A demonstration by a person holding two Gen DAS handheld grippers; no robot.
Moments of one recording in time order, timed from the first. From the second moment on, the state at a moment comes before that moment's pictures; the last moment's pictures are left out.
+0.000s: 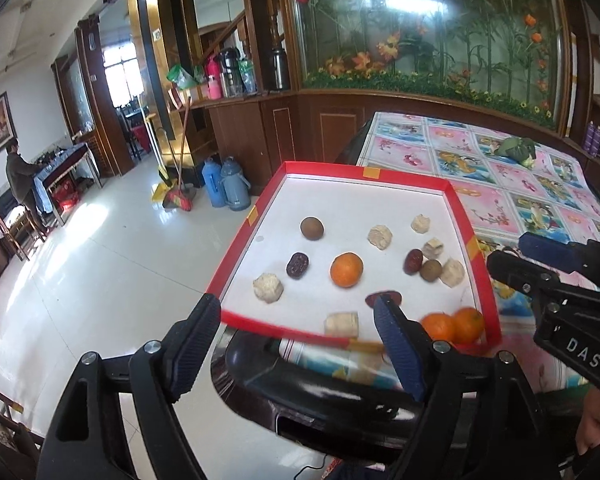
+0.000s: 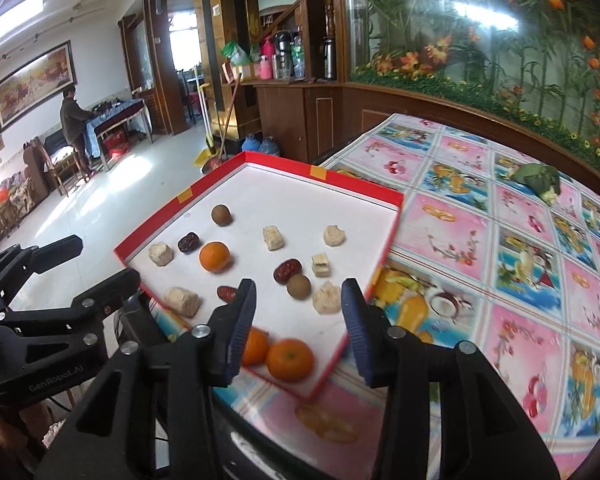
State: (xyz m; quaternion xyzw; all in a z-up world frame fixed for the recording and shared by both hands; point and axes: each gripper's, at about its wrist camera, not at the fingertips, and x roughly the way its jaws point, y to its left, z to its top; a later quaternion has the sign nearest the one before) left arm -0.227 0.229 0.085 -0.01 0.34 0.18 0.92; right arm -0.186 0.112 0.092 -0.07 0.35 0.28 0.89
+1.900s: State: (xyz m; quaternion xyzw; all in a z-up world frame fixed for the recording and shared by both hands) left arm -0.287 0.263 0.115 -0.04 0.23 0.31 0.92; right arm -0.230 0.115 0.125 -0.02 0.26 0.25 0.93
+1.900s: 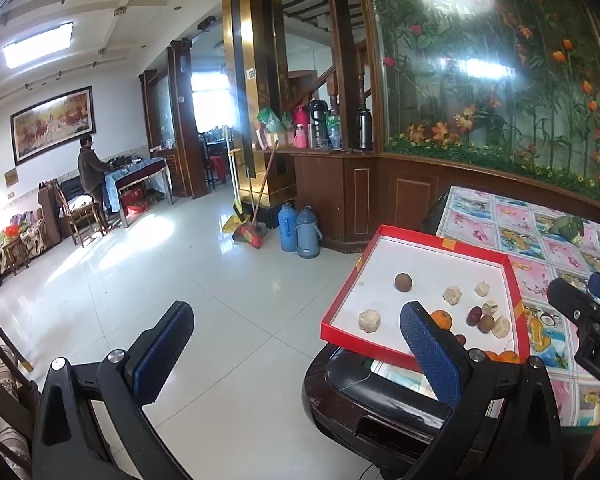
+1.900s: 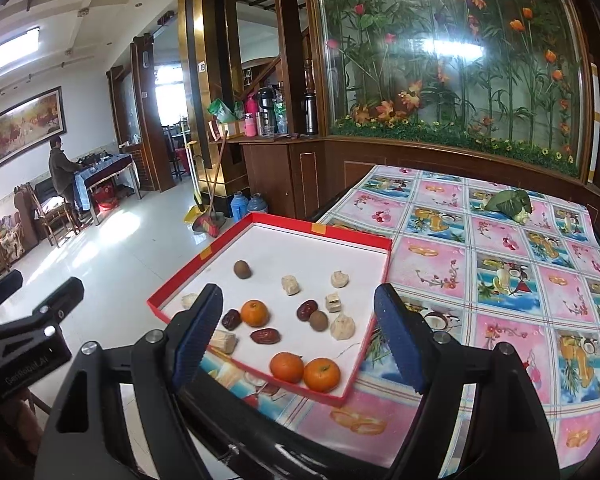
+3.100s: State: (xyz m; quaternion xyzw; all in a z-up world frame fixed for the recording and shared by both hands) left arm -0.197 0.262 0.095 -0.01 0.30 0.14 0.94; right arm -0.175 0.102 0.101 0.01 0.28 0.16 0.95
